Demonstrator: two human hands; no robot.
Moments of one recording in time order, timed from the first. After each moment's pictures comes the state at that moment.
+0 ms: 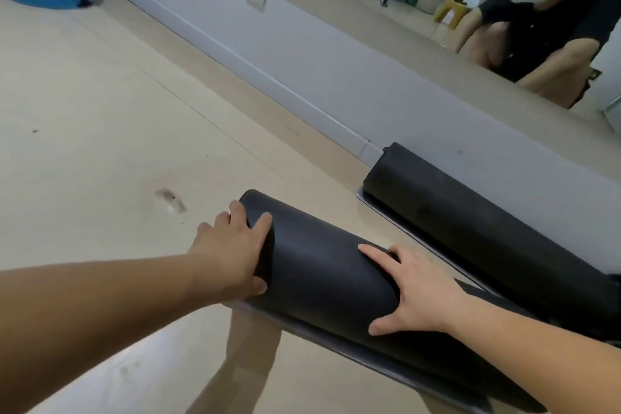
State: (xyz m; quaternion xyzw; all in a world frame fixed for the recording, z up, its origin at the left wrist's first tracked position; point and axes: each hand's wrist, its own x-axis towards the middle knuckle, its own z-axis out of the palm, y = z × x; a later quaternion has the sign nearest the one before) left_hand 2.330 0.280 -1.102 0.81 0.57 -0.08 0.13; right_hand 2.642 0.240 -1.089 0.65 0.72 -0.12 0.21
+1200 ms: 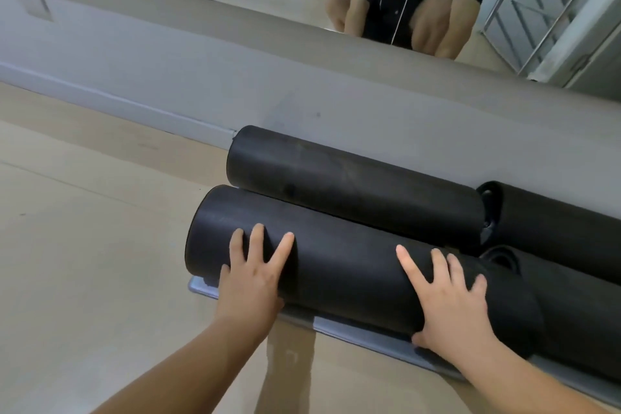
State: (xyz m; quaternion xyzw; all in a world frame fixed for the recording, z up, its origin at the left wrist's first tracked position) left_hand 2.636 0.246 -1.150 0.87 0.48 0.04 0.08; right_hand 2.888 0.109 -1.120 0.83 0.52 0.03 0.20
